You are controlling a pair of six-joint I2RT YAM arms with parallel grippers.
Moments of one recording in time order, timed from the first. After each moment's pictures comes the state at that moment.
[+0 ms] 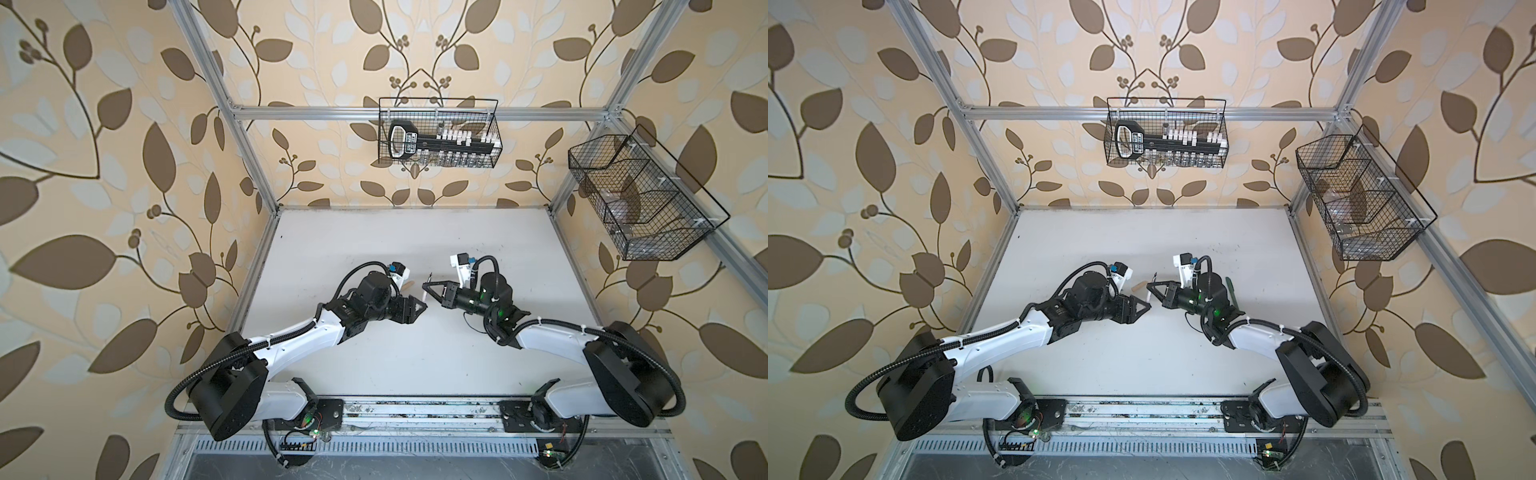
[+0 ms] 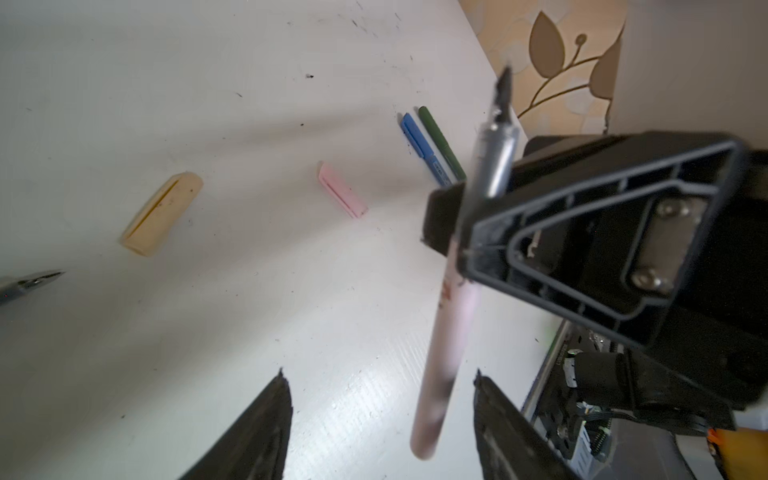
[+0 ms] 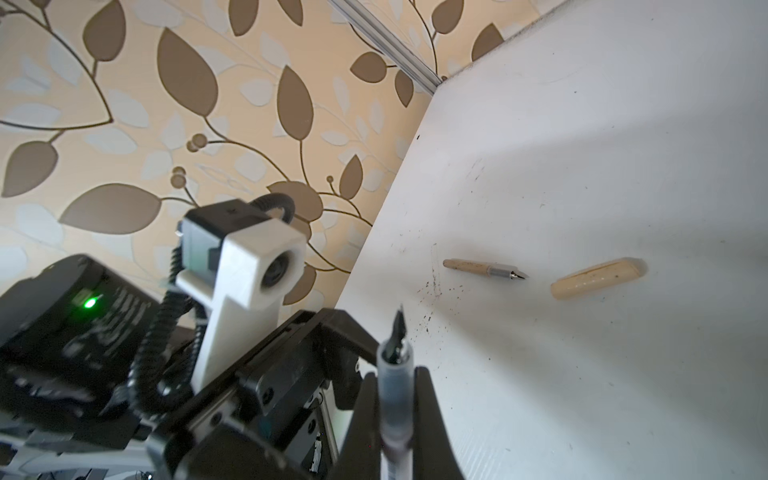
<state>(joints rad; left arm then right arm) -0.69 1.30 0.70 0.03 0.33 -0.53 0.54 1.37 0.48 0.71 -0.46 0.83</state>
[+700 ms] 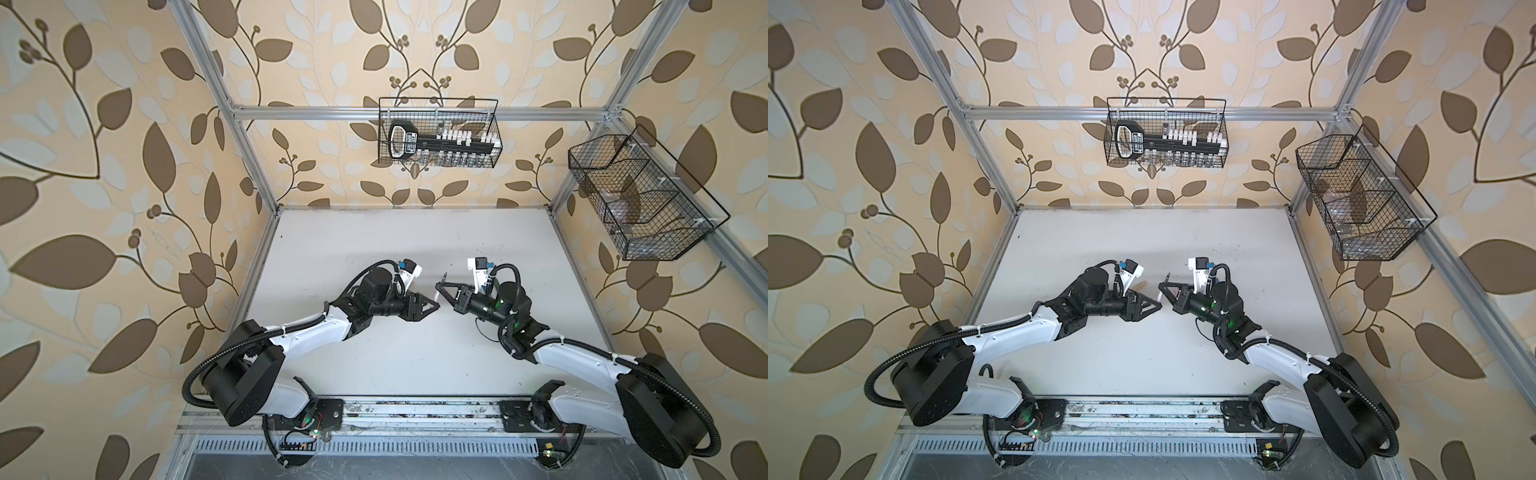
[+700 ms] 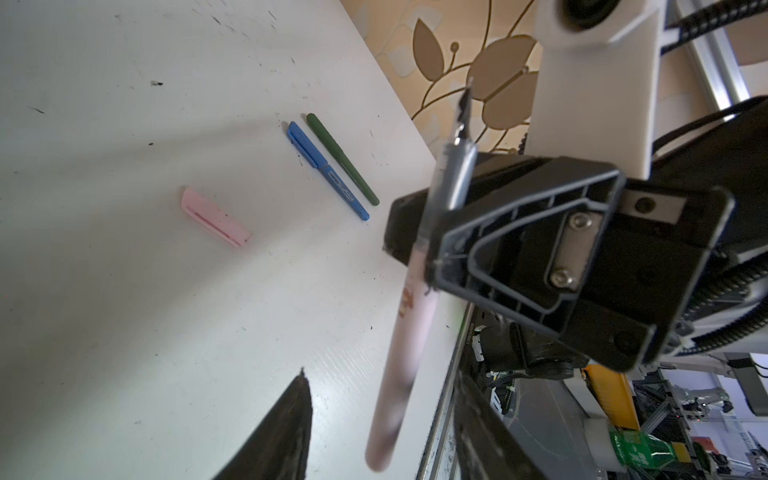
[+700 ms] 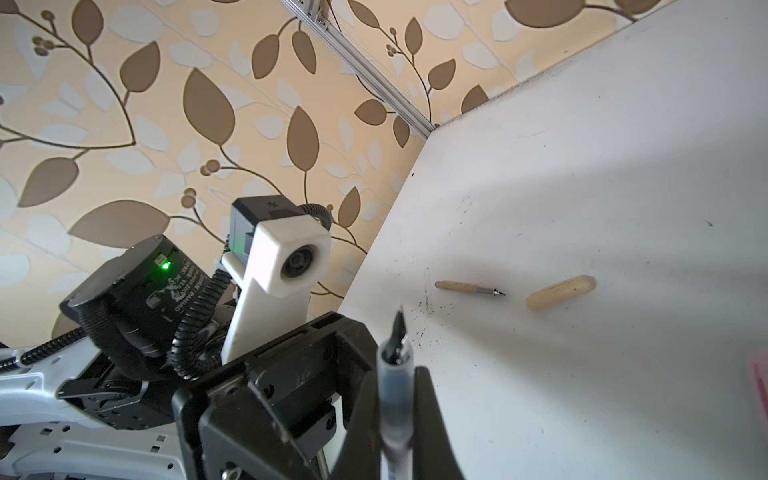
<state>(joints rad) -0.69 1.39 0.70 0.26 0.59 -0.58 0.53 1.19 0.40 0.67 -0.38 0.80</state>
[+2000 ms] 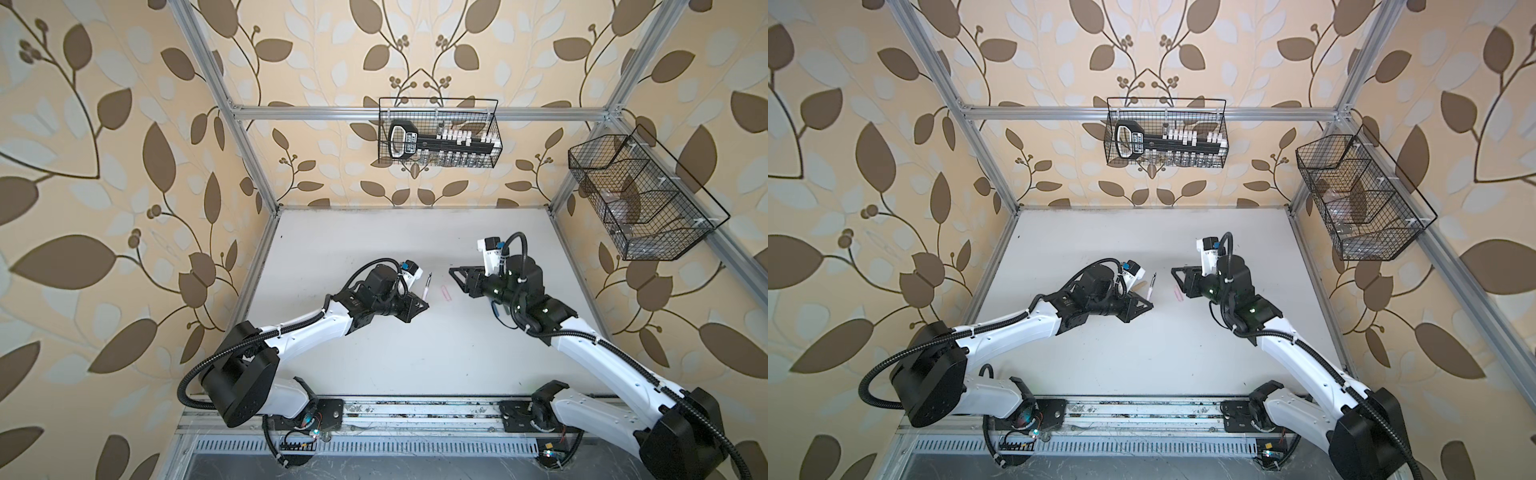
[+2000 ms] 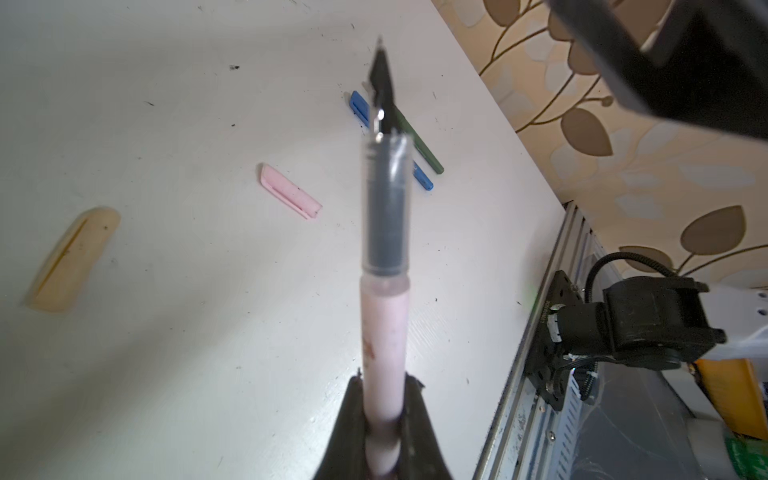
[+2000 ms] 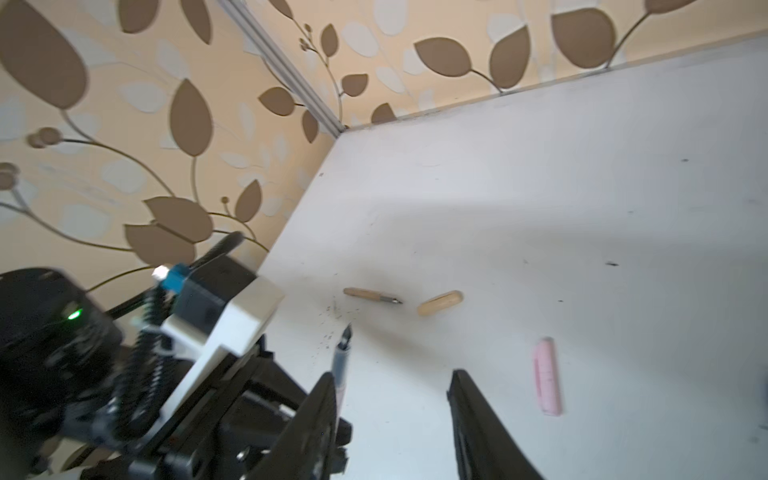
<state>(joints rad) -0.71 1.38 0.81 -0.08 0.40 -0.35 0.43 1.12 0.81 -0.15 -0.21 0.43</state>
